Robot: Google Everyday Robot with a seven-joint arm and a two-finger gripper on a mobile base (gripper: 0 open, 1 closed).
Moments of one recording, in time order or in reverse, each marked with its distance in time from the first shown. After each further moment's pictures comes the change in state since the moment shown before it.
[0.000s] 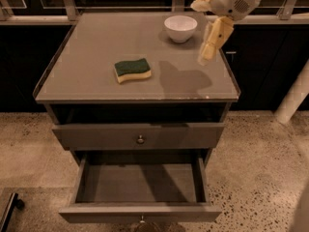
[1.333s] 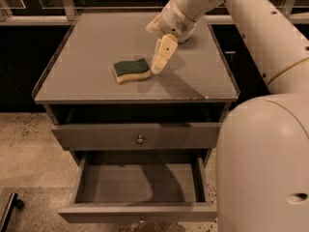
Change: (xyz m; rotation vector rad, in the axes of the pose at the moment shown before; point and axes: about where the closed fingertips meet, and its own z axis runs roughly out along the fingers) arm -0.054 -0.036 0.138 -0.171 -0.136 -0.010
